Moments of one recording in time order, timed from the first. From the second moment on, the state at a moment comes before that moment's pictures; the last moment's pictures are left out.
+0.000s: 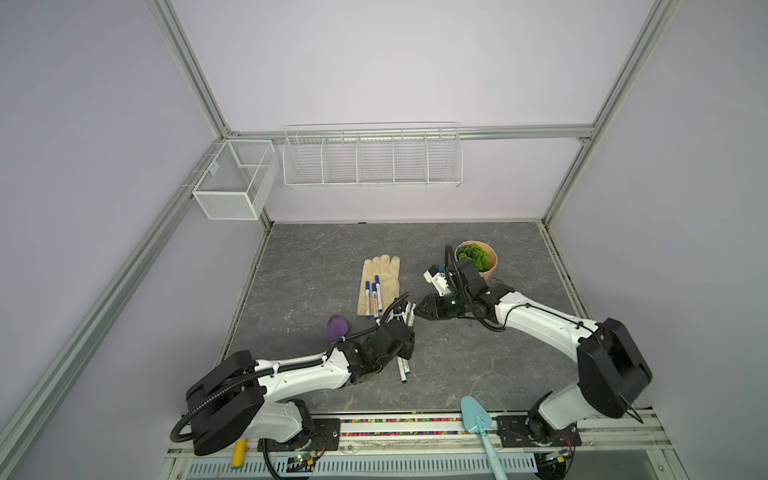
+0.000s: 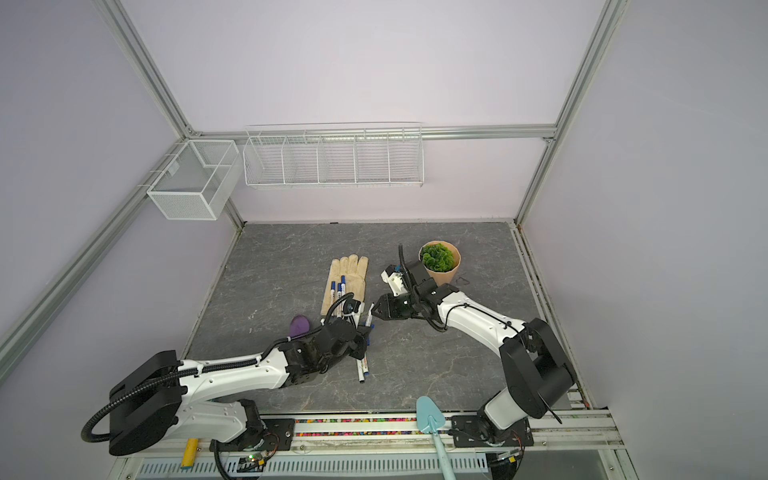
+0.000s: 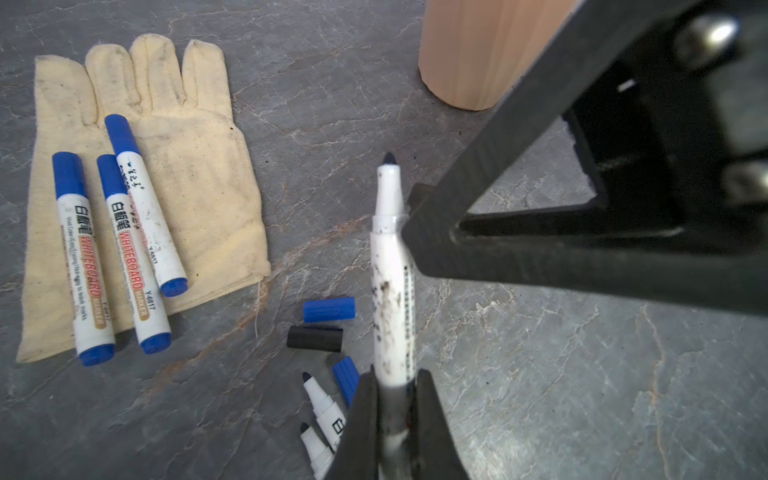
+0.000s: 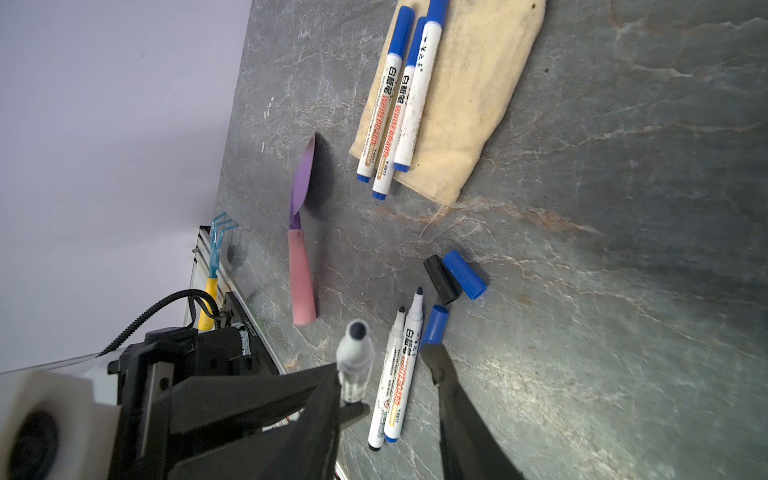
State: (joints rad) left arm -1.09 1.32 0.59 0.10 -0.33 -0.49; right arm 0.63 1.55 1.00 -0.33 -0.53 0.51
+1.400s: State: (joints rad) left arm -1.08 1.39 0.62 0.12 -0.31 -0.49; right arm 0.65 1.58 1.04 -0.32 -0.63 0.47
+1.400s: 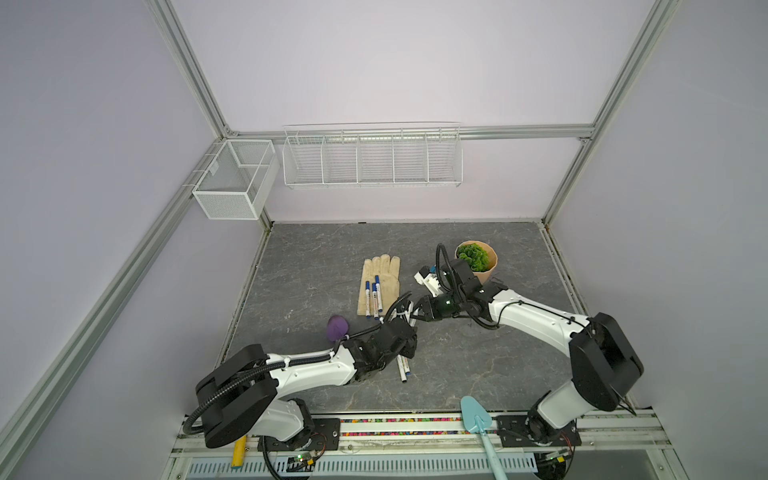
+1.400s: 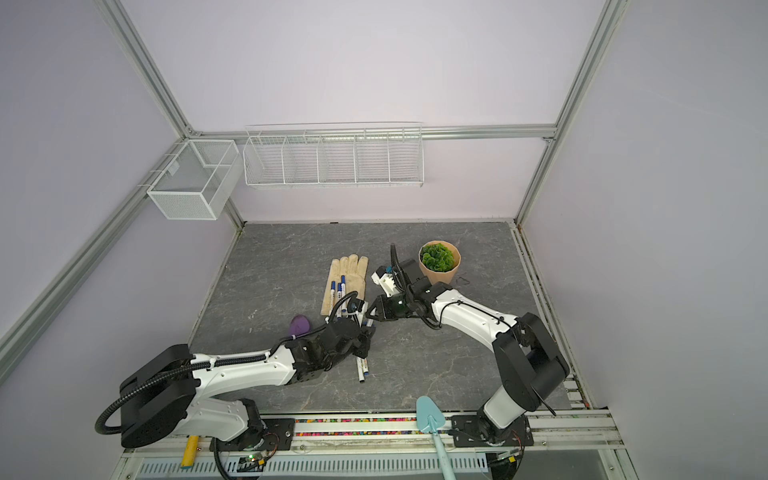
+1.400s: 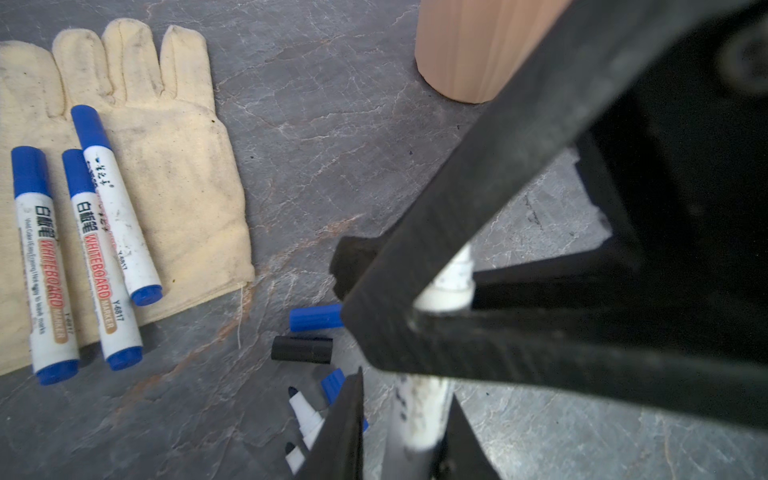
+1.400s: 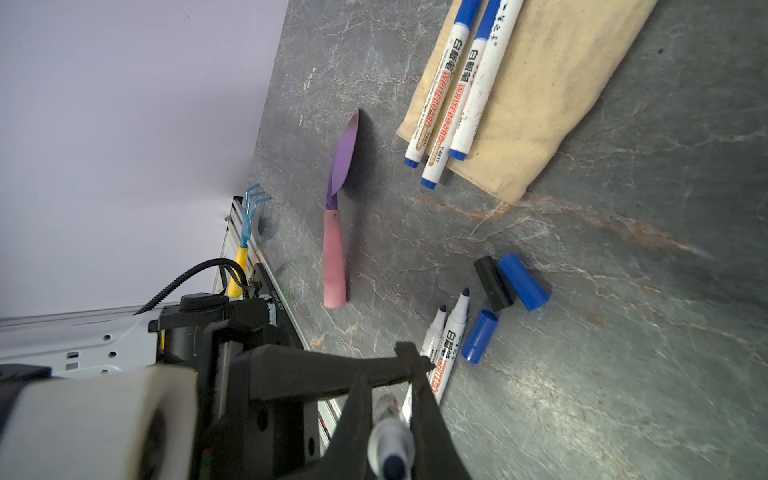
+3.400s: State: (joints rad) left arm -1.01 1.22 0.50 0.03 -0.53 -0.71; right arm 0.86 2.02 1.42 -0.83 -0.15 0.31
